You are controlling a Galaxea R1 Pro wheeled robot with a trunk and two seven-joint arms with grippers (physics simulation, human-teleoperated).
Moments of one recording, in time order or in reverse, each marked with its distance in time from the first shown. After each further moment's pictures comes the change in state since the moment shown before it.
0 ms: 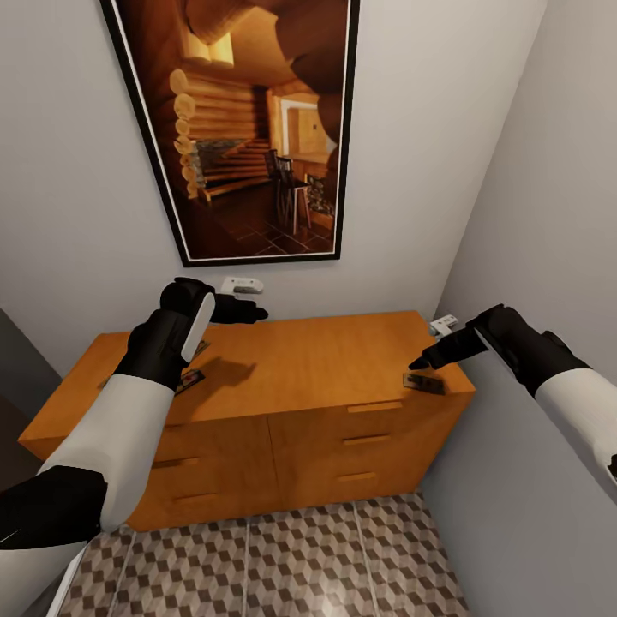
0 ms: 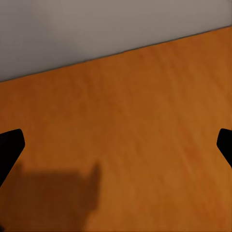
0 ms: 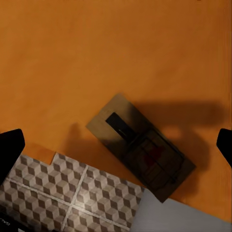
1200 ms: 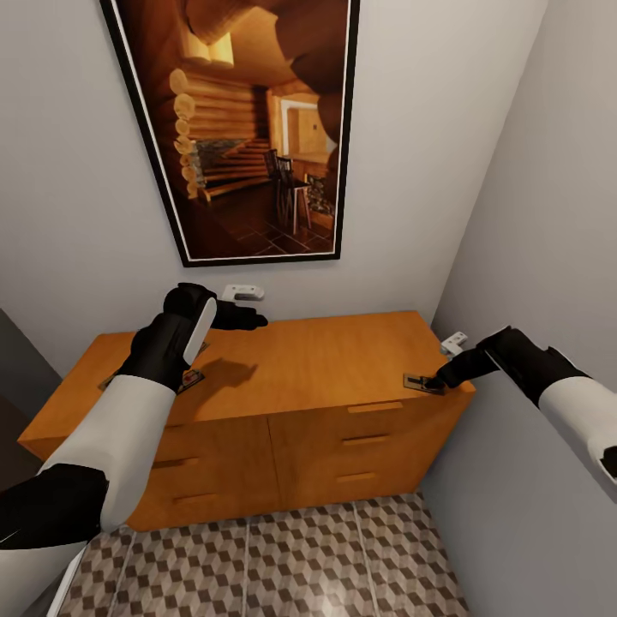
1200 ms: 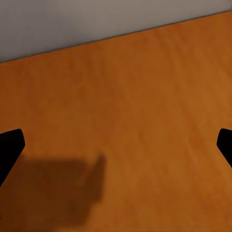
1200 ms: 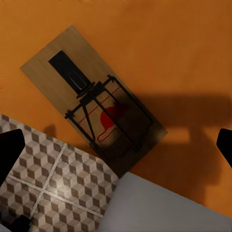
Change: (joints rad) left arm 0.000 0.000 0.000 0.052 0.000 -0.001 0.000; right arm -0.001 0.002 0.008 0.229 0.111 -0.258 0.017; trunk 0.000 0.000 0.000
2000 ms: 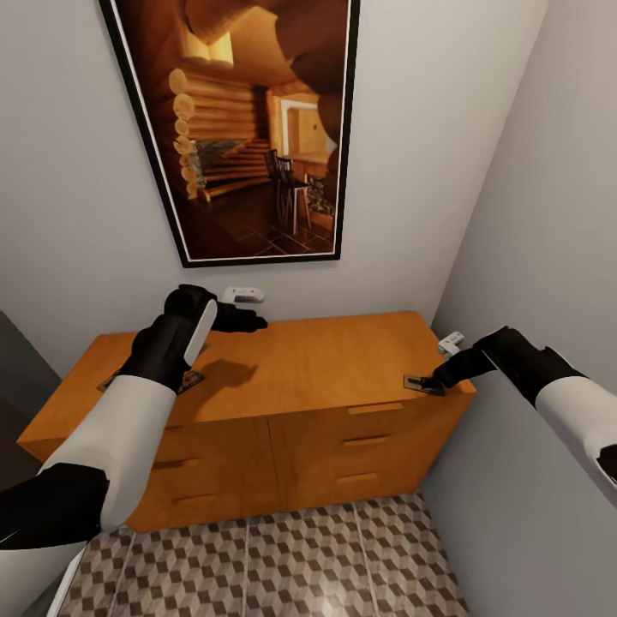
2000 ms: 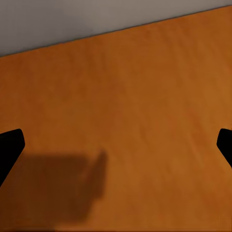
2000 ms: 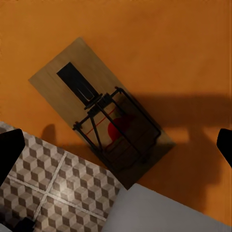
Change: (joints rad) left arm 0.000 0.000 0.000 0.019 -0.001 0.000 0.000; right arm 0.000 0.010 -0.005 0.001 -0.006 0.003 0.000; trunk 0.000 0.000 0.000
